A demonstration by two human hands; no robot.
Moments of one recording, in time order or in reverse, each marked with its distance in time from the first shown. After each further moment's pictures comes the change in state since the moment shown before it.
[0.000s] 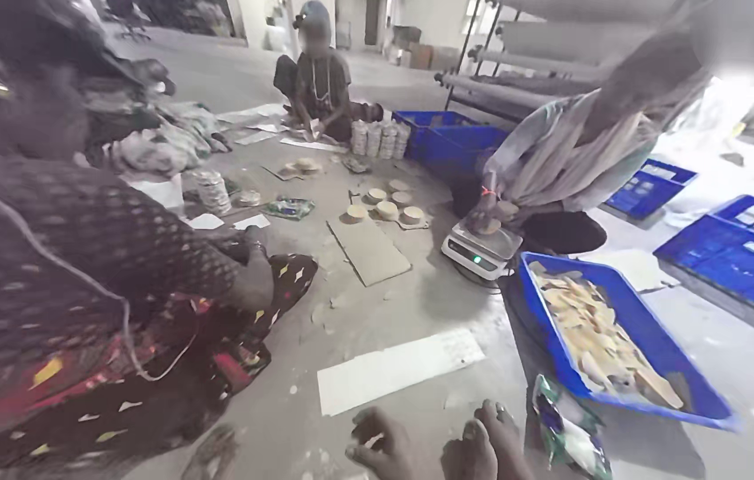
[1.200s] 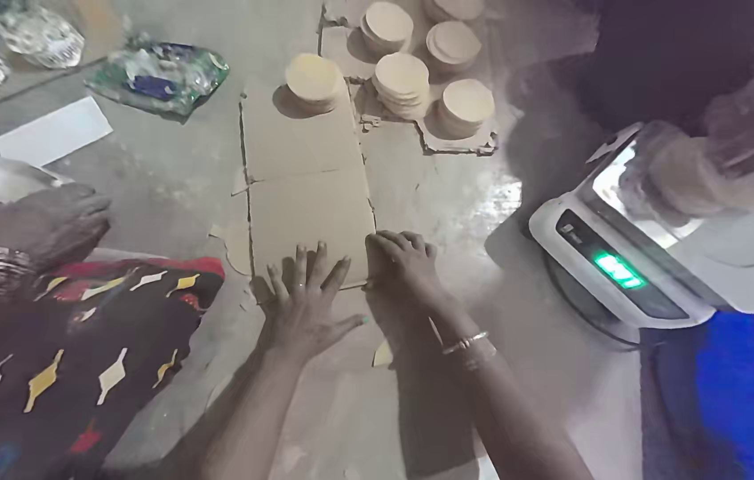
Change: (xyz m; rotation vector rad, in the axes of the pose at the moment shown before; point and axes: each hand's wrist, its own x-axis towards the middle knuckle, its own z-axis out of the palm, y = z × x) left_hand 0.283 -0.218 0.382 1.530 -0.866 0.460; right_hand 0.464 0.126 -0.264 -0.753 0.075 -0.187
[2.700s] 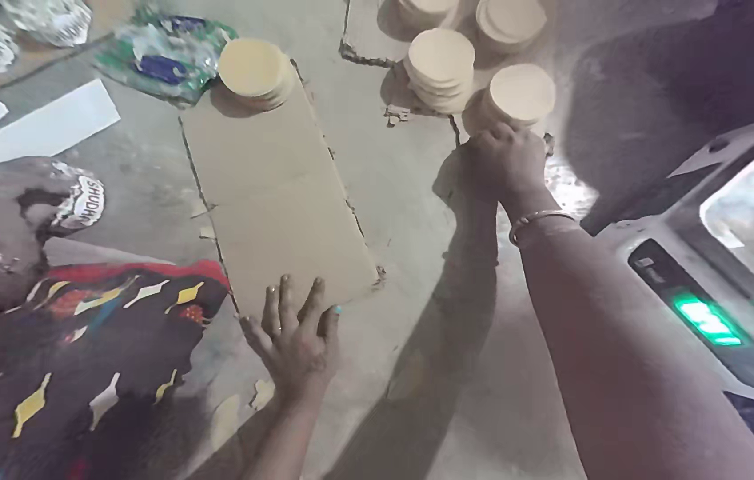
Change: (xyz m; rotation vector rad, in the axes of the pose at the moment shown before) left_hand -0.015 0.003 0.042 -0.034 0.406 -0.404; right_hand 0.149 0.103 -0.100 -0.602 0.125 0.016
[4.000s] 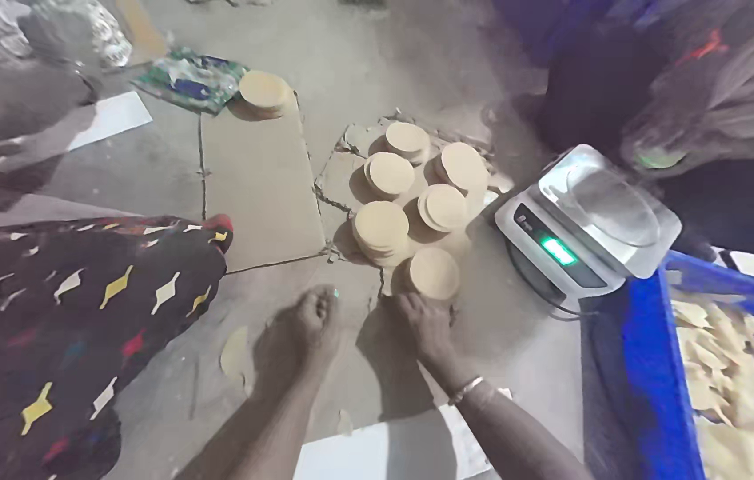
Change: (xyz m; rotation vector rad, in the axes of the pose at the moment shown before) left_hand -0.064 0.020 -0.069 -0.729 -0.218 -0.192; right_hand -0.296 -0.176 -0.036 0.188 0.099 -0.009
